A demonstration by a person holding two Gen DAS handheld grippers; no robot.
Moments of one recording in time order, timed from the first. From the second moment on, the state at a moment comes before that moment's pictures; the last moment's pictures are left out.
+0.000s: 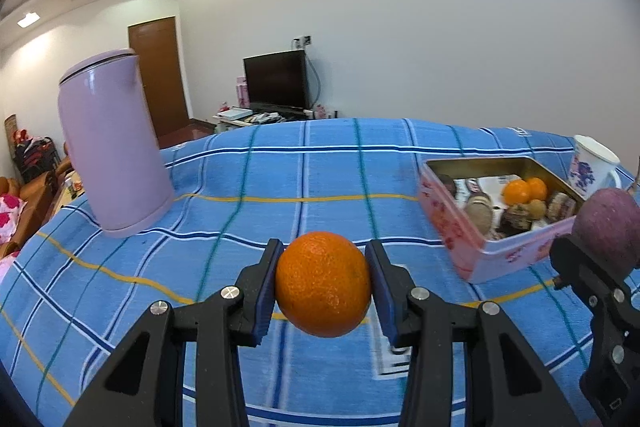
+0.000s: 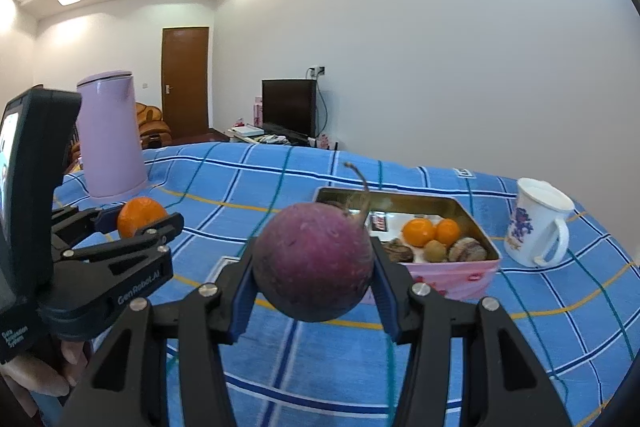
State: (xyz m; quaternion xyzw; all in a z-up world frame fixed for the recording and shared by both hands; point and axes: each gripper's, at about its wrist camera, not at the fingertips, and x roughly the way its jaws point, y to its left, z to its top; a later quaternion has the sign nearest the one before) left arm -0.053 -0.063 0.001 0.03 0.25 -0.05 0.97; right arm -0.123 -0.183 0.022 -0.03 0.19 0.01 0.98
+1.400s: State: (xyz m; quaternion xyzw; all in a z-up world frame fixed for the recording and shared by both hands) left arm 0.046 -0.203 0.010 0.02 0.28 -0.13 0.95; right arm 0.004 -0.318 0.032 0.00 0.26 -0.08 0.96
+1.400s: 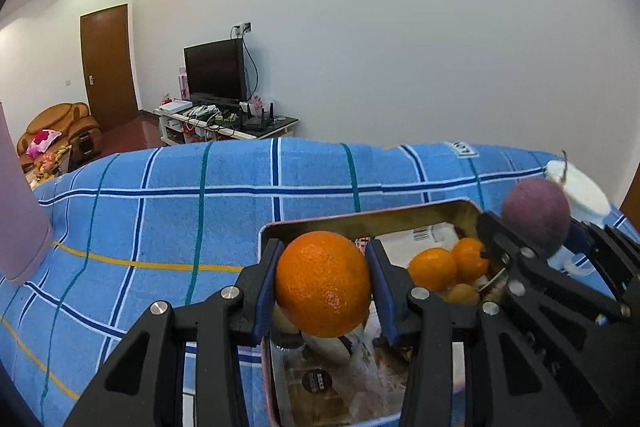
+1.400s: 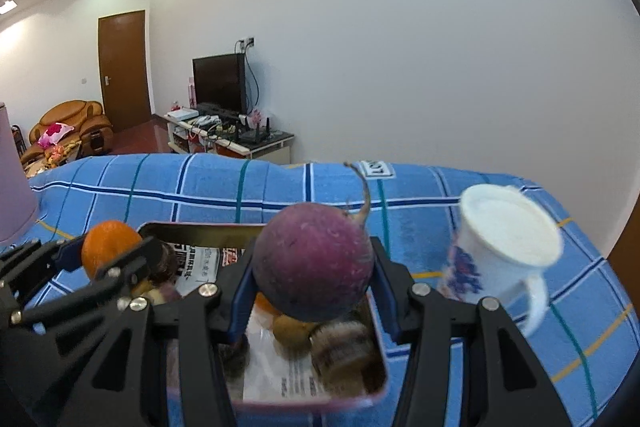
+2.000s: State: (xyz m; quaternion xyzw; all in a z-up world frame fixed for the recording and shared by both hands) left arm 0.065 -0.206 -0.002 0.02 0.30 -0.12 0.95; right arm 0.045 -0.333 0.007 0.04 0.32 0.00 0.95
